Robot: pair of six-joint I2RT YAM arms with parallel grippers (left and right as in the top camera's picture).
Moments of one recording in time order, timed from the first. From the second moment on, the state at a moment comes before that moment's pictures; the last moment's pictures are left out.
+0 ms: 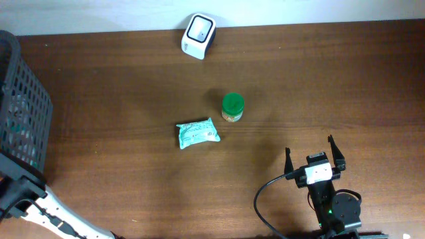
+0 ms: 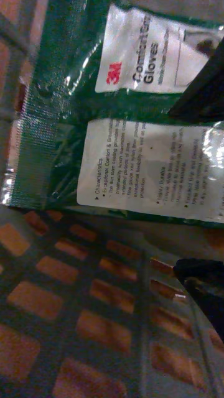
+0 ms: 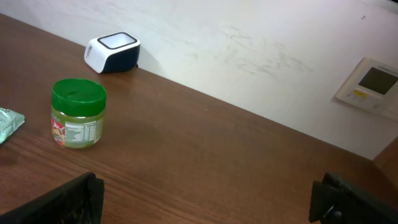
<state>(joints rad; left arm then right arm) 0.81 2.37 2.13 -0.68 0.02 0.45 0.15 0.01 0.01 -0.07 0.03 -0.33</state>
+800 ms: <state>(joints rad) 0.81 2.46 2.13 -0.81 0.10 0.46 0.15 0.01 0.01 -0.07 0.03 -0.33</state>
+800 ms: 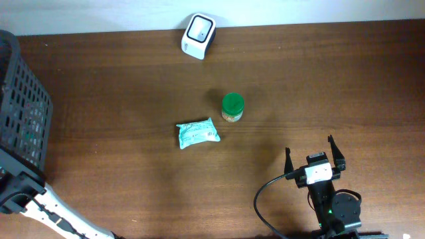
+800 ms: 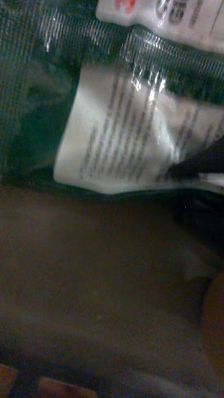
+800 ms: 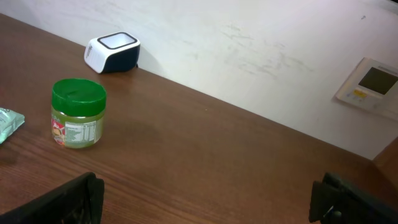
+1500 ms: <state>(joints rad) 0.81 2.38 1.97 -0.81 0.18 0.44 0.15 0.01 0.01 -0.07 0.03 -0.33</state>
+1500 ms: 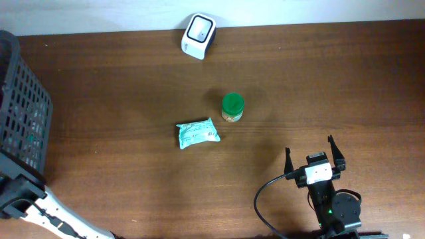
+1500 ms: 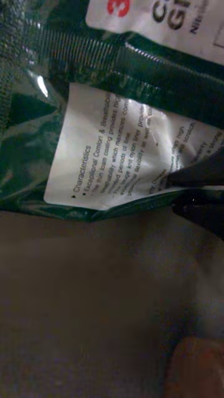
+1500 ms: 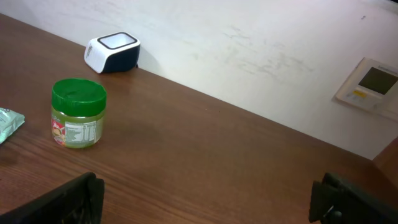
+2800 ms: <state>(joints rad) 0.39 1.52 2.19 -0.91 0.13 0.20 0.15 0.01 0.01 -0.07 0.03 -0.33</state>
